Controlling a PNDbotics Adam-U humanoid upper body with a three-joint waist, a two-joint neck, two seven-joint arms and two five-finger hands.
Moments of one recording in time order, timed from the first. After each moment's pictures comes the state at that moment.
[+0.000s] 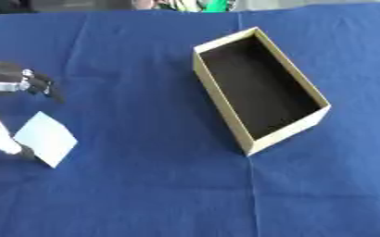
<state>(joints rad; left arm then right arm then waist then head) -0.77 0.94 -0.41 -1.47 -0.39 -0.33 -0.77 -0.23 -0.54 -0.09 -1.99 -0.12 -0.19 -0.54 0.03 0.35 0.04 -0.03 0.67</state>
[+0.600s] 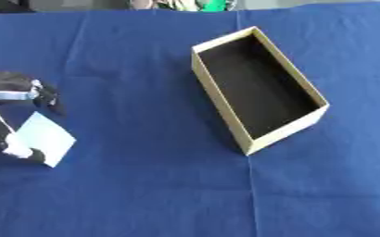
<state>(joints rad) -0.76 0.92 -0.45 -1.42 -0.40 -0.33 -0.78 -0.23 -0.53 -0.09 -1.99 -0.12 -0.20 -0.55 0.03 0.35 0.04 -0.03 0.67</state>
